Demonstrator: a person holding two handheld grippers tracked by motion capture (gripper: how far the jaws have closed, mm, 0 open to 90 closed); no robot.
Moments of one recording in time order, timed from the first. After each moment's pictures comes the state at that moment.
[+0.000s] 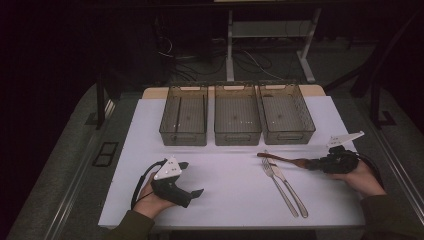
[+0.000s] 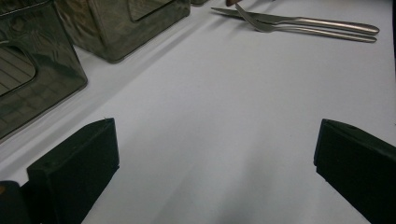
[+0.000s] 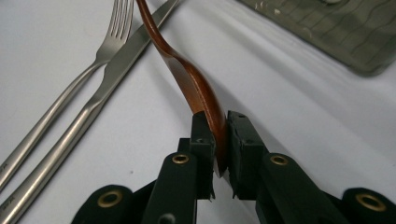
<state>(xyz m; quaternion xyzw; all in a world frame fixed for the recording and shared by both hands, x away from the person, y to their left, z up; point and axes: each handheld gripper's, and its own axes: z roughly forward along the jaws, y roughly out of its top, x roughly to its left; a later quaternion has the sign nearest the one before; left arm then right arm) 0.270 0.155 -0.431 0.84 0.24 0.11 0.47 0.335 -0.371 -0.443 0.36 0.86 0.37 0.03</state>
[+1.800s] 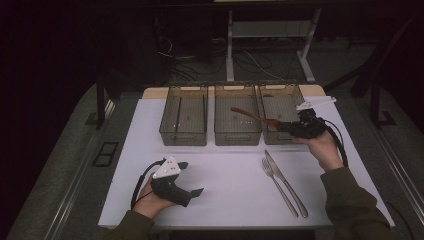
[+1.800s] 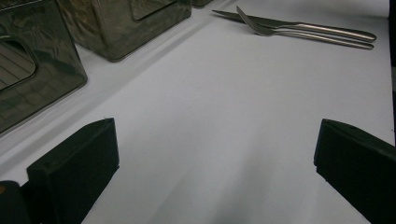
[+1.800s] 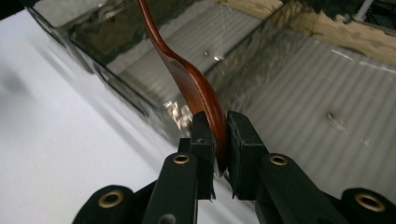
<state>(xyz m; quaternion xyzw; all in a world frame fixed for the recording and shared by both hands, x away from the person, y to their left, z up) 0.271 0.157 -0.432 0.84 0.25 0.10 0.48 0.396 -0.271 -0.371 0.41 0.81 0.41 0.12</state>
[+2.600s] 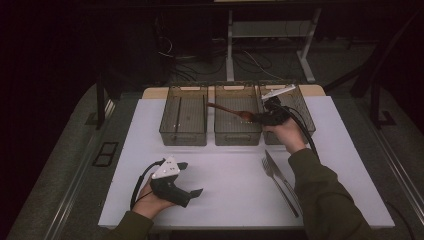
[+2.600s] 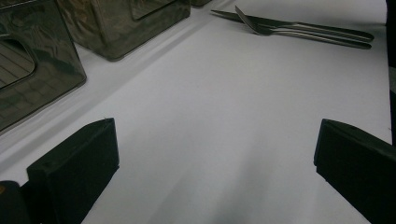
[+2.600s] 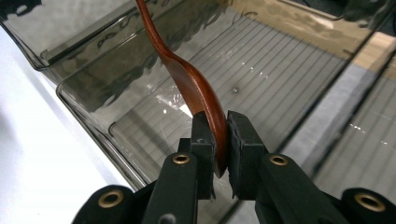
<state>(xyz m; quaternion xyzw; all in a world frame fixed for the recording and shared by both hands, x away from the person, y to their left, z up) 0.271 0.158 -0.432 0.84 0.25 0.10 0.48 0.446 -0.193 -0.378 0.41 0.82 0.38 0.10</state>
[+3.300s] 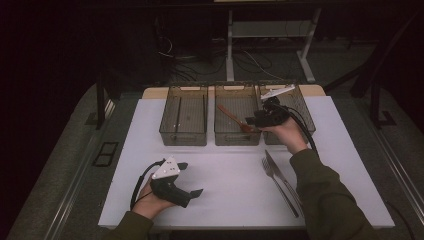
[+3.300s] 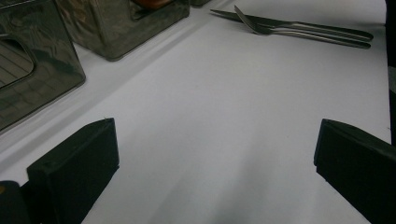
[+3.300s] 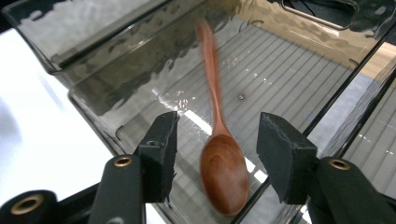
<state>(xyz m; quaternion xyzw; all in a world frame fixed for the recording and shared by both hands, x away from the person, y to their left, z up) 0.270 0.158 -0.432 0.84 0.25 0.10 0.48 0.443 -0.195 -0.374 0.40 0.82 0.40 0.10</state>
